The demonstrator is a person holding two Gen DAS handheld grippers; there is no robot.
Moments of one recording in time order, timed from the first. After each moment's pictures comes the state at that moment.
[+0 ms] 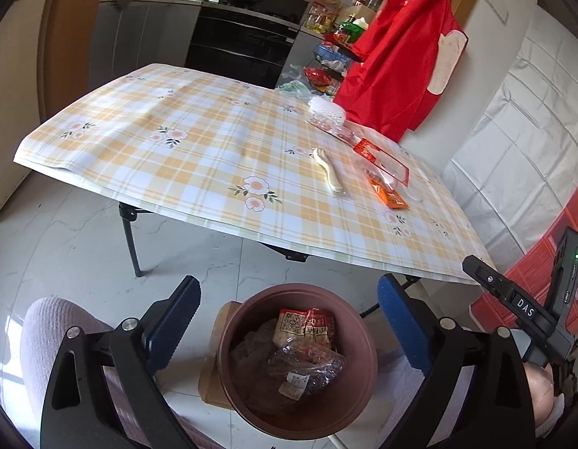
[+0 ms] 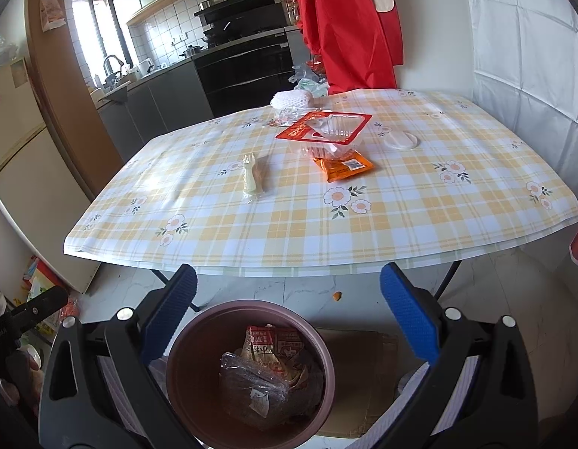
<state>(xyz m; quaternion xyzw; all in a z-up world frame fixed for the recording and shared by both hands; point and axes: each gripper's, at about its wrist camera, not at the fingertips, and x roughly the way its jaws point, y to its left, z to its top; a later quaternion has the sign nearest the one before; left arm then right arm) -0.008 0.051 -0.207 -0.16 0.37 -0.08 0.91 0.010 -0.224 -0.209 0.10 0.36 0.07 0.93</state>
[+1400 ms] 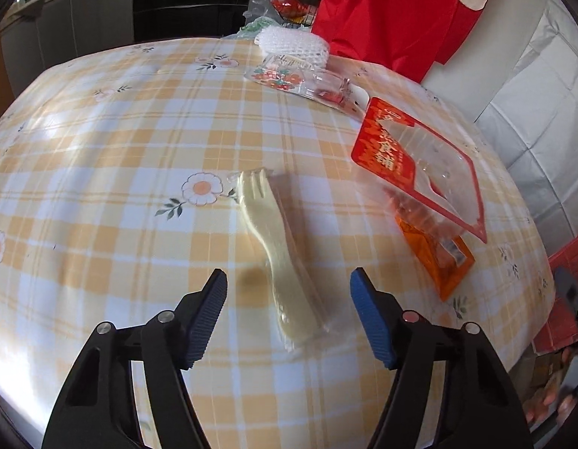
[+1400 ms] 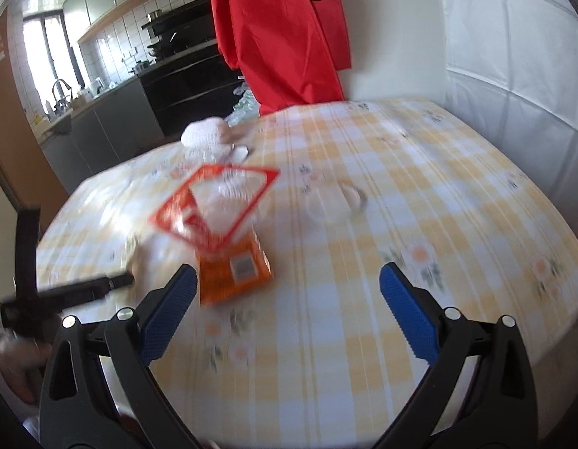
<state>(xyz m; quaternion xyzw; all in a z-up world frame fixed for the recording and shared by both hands) 0.304 -0.087 -0.280 -0.06 0.49 -0.10 0.86 0.205 -0.341 -0.230 0.12 0.36 0.00 0.93</state>
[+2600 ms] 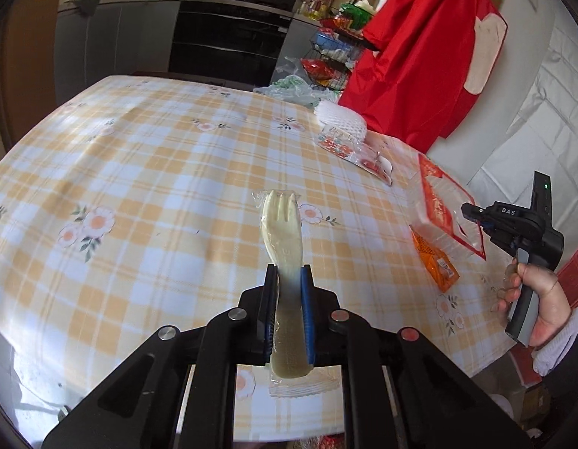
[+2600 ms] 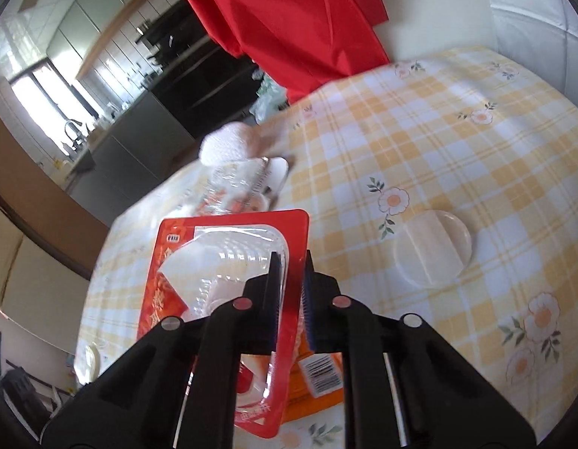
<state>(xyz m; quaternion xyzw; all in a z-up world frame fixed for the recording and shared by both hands) 0.209 0.036 -0.229 -0.14 0.39 -0.08 0.91 0.323 -0.331 -0.243 0.25 0.39 0.07 0.88</state>
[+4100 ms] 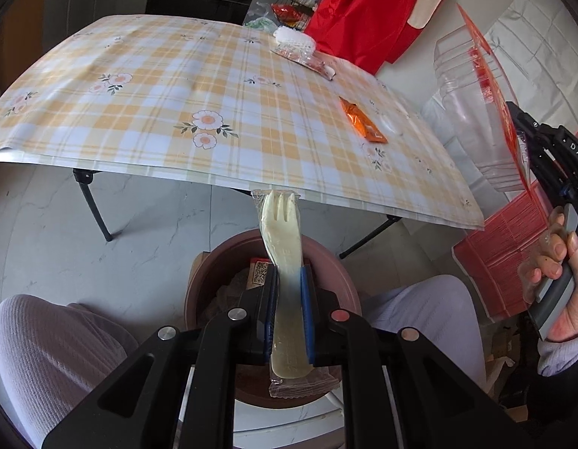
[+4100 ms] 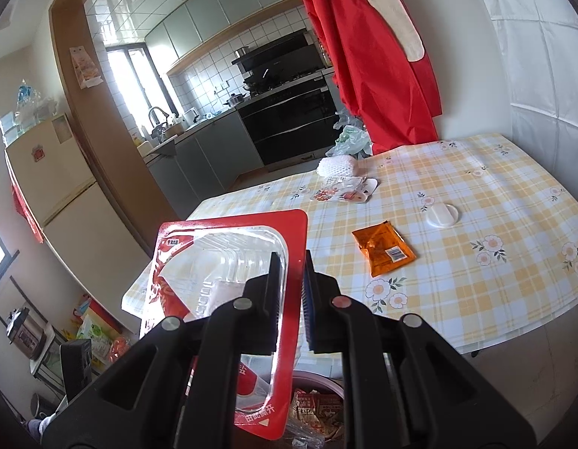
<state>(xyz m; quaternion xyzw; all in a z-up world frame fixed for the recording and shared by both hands) 0.020 0.016 -0.240 -0.14 0.48 -0.16 0.85 0.051 -0.254 -0.127 0.16 0.27 0.16 0.94</state>
